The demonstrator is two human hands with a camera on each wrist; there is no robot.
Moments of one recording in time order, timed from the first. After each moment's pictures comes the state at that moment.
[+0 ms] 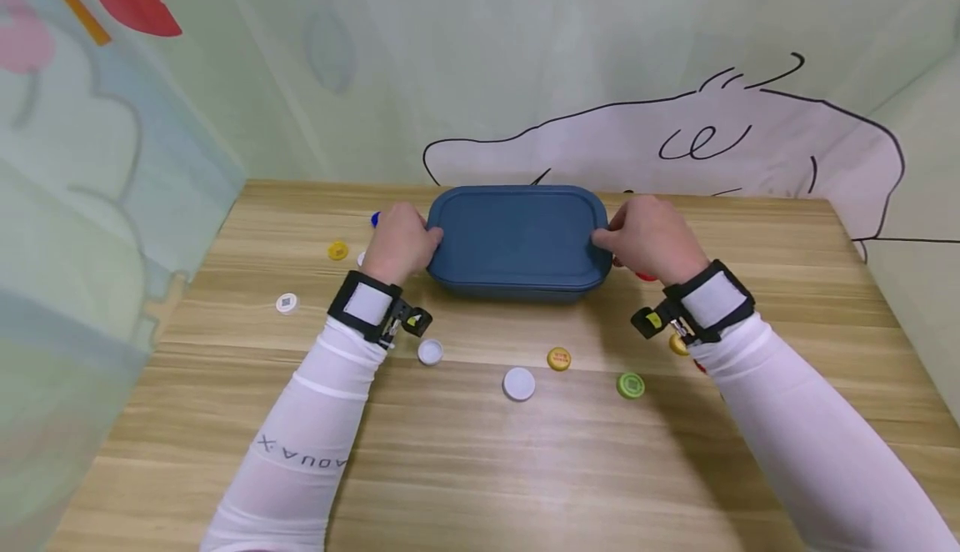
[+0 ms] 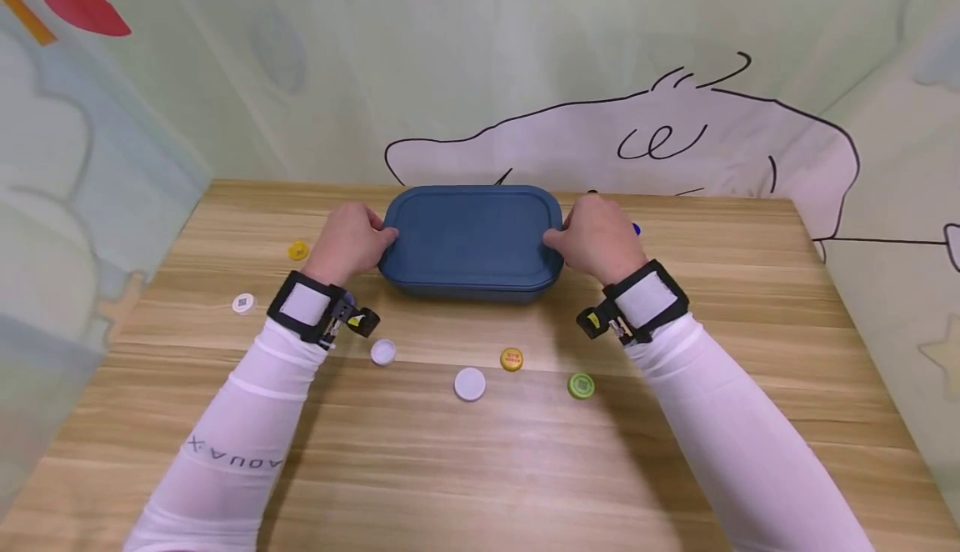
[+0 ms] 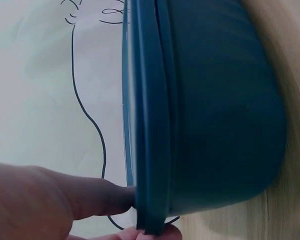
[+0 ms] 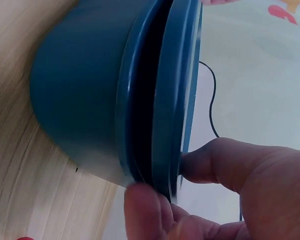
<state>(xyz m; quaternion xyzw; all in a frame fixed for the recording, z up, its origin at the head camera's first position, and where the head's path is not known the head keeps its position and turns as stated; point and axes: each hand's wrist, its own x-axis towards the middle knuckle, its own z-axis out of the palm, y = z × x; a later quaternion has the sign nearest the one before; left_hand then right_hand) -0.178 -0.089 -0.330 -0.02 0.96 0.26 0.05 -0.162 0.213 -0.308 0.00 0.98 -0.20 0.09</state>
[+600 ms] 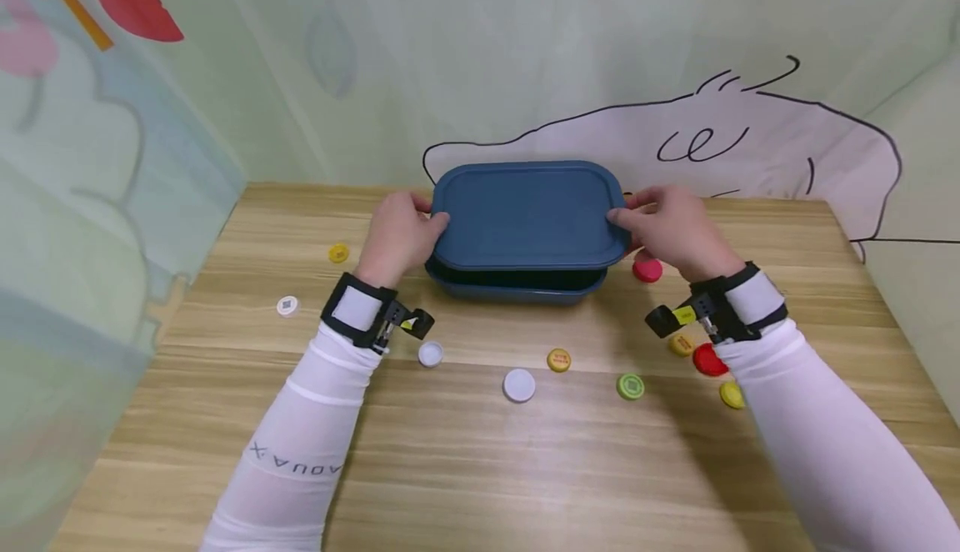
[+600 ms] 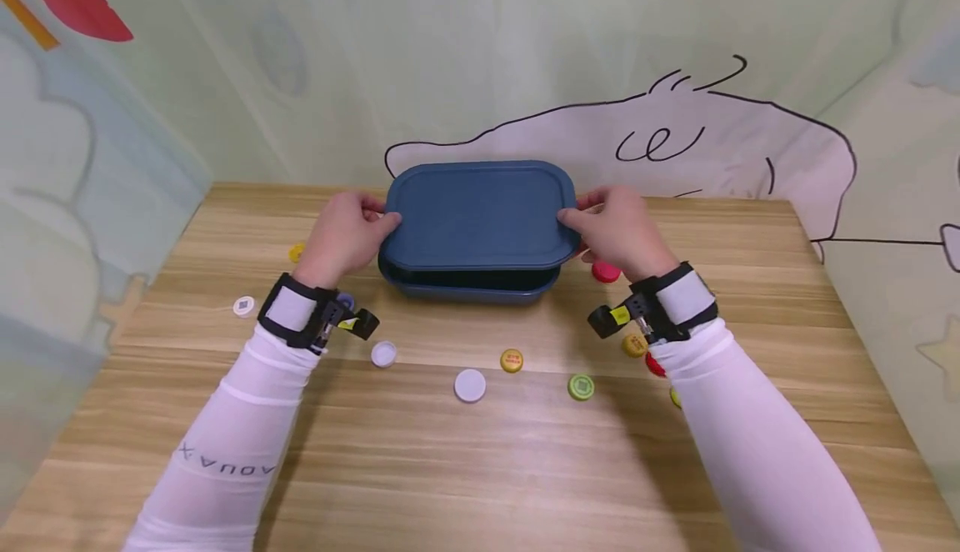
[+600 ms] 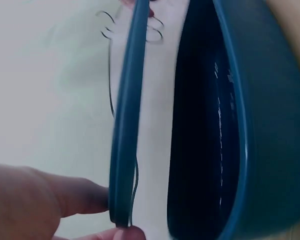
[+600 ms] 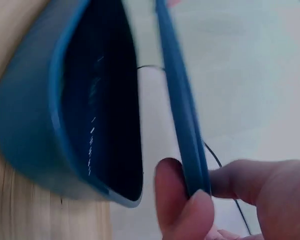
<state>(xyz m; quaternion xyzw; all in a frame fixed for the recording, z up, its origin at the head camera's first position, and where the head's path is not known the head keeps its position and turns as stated) -0.172 -0.087 -0.310 -0.02 0.94 0.35 0.03 -0.162 0.238 -0.298 0.03 0.91 -0.40 0.12</state>
